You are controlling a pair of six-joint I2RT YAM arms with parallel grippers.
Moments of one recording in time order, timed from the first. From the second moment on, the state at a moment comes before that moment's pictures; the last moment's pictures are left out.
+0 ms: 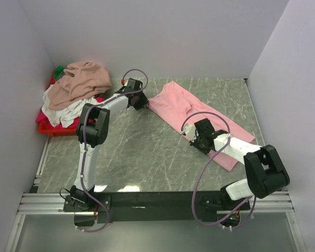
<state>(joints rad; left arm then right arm) -0.38 2.28 1.73 -0.27 -0.01 -0.90 0.39 1.41 0.67 -0.42 0.08 -0.57</state>
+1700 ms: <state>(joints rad) -0.98 0.97 0.72 -0.15 0.26 0.11 0.12 0.93 0.70 -0.99 -0.74 -1.37</state>
